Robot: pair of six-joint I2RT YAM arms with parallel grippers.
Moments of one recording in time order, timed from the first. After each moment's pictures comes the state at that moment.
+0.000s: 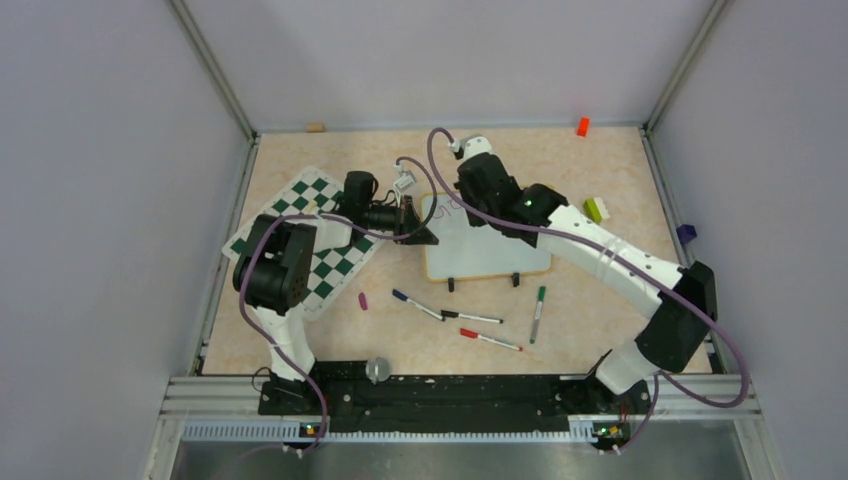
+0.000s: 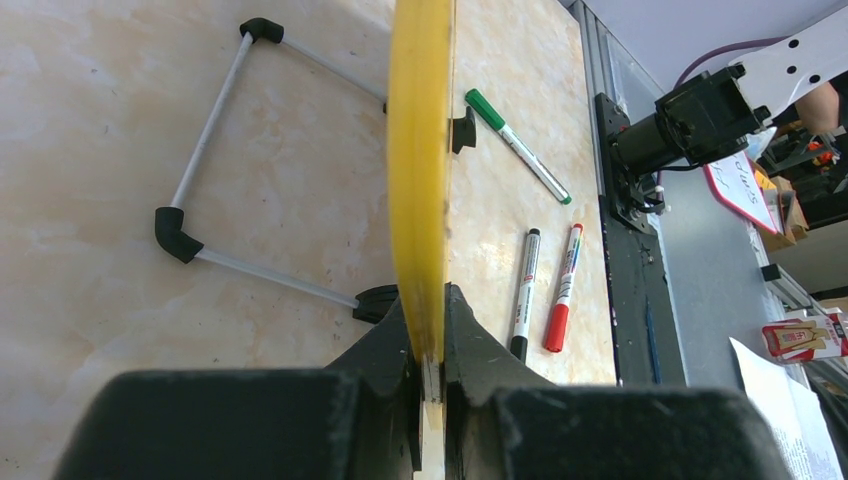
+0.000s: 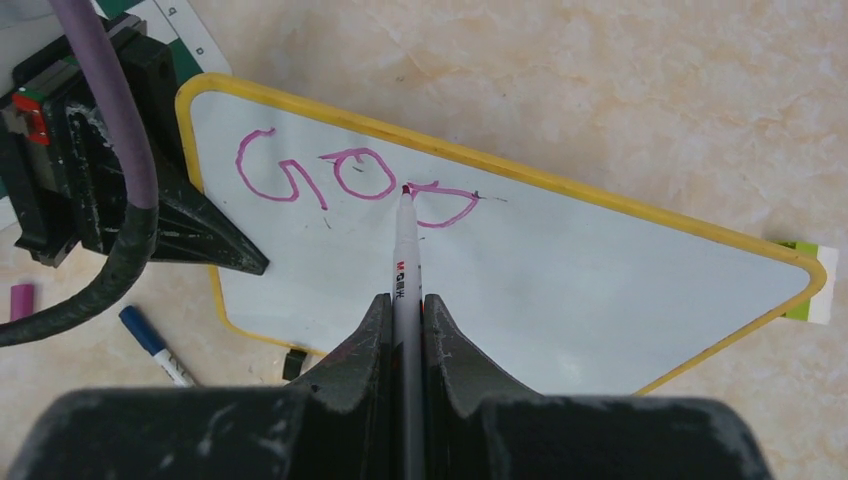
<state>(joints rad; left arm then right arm) -0.30 1.91 1.02 0.33 1.24 -0.13 0.80 1.56 1.46 -0.63 0.42 0.21</state>
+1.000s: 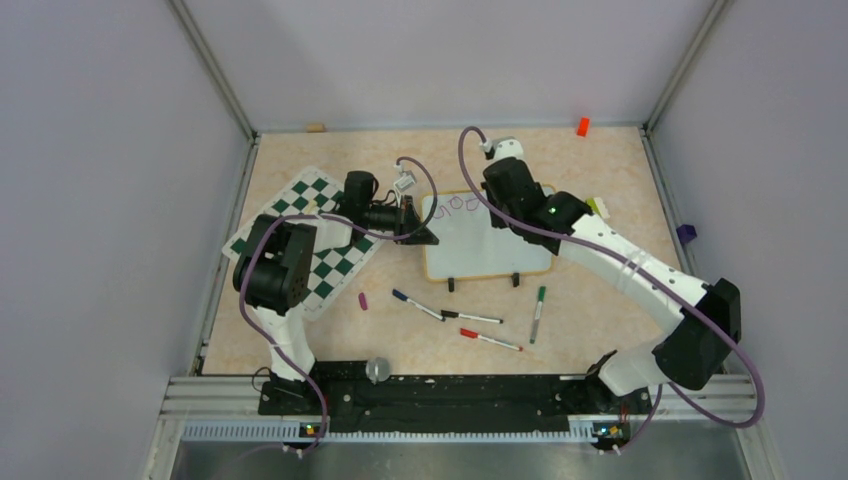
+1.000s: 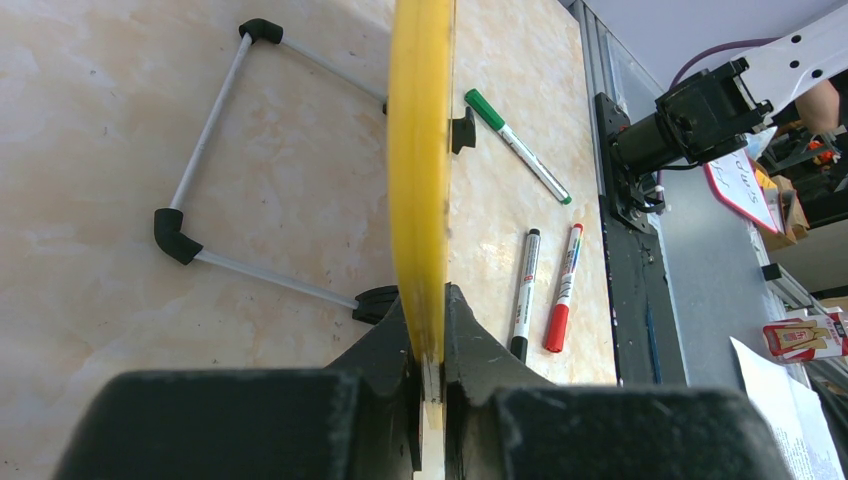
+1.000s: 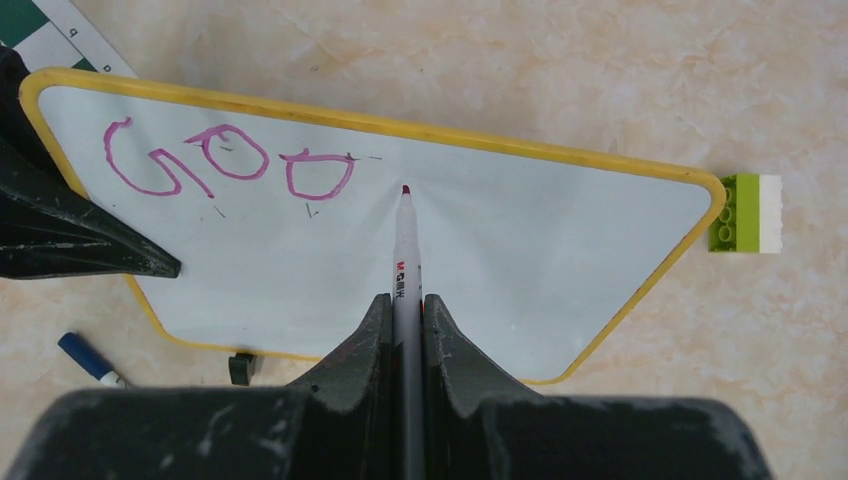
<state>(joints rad) -0.30 1.91 1.02 0.33 1.24 -0.13 0.73 1.42 1.32 -0.61 0.46 0.26</state>
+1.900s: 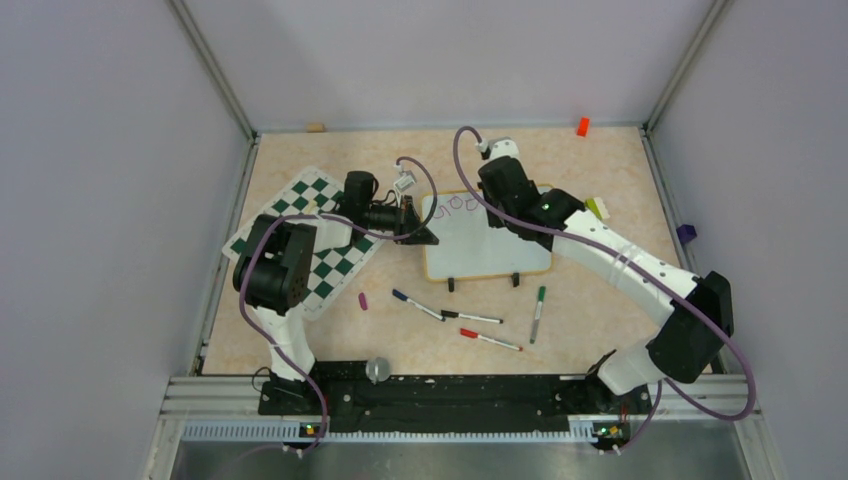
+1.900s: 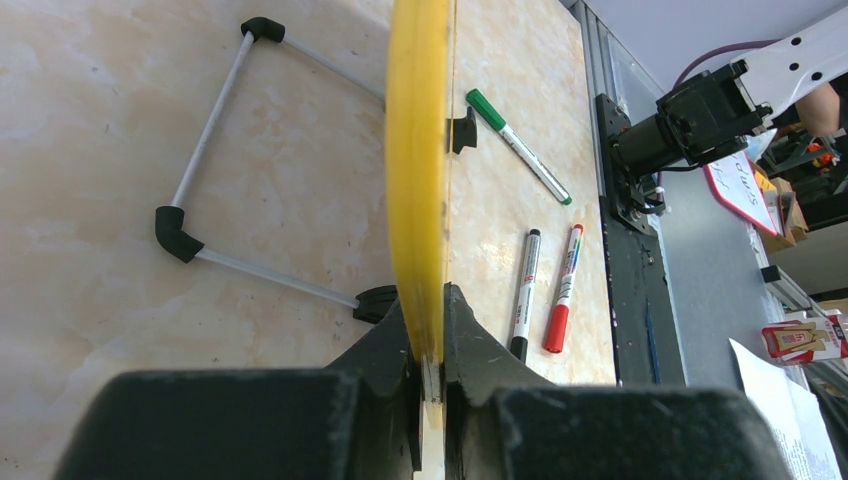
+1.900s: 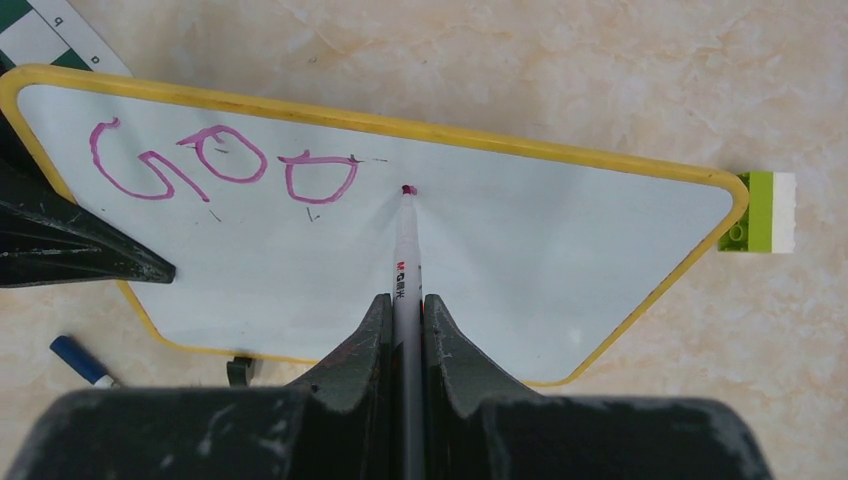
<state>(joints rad) -0.30 1.91 1.02 0.32 1.23 -0.13 0.72 1.46 1.33 -0.62 0.46 0.26</state>
